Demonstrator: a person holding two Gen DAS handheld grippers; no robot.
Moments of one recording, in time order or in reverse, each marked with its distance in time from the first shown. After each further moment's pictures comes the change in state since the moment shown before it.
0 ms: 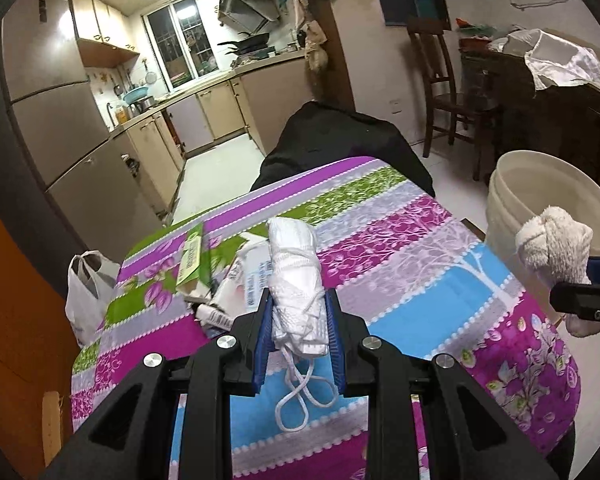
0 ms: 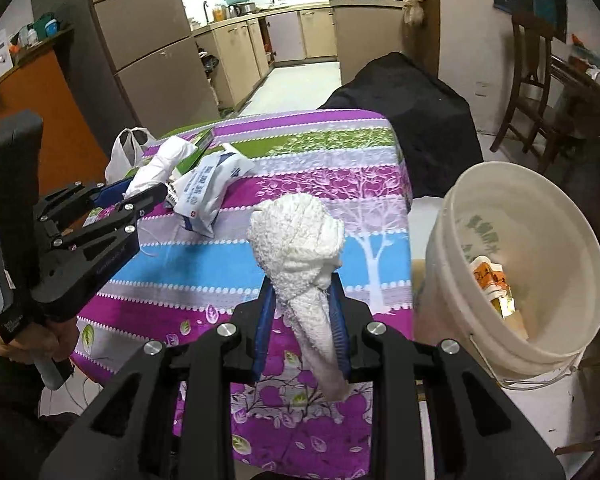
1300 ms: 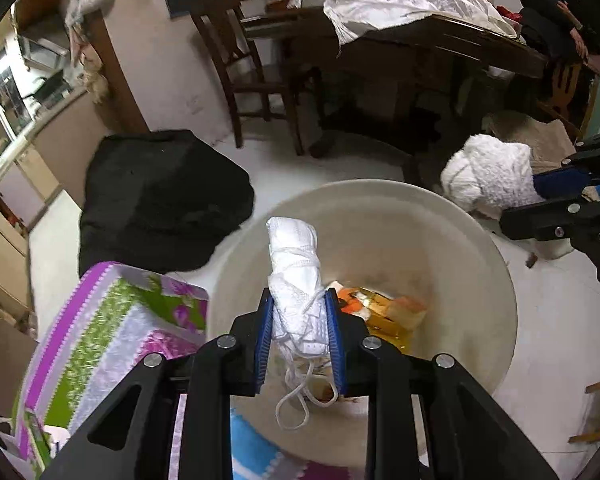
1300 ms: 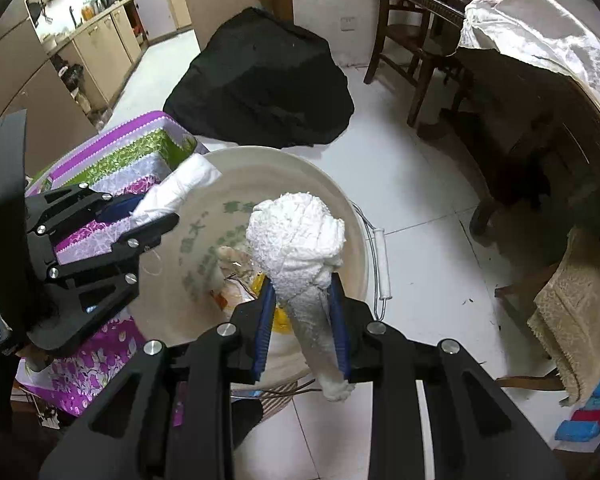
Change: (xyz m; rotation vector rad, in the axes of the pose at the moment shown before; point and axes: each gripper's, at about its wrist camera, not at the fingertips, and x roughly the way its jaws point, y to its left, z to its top) left arm 0.090 -0.300 0.159 0.398 0.079 -0.536; right arm -0.049 -0.241 0.041 0.245 0.216 -0.299
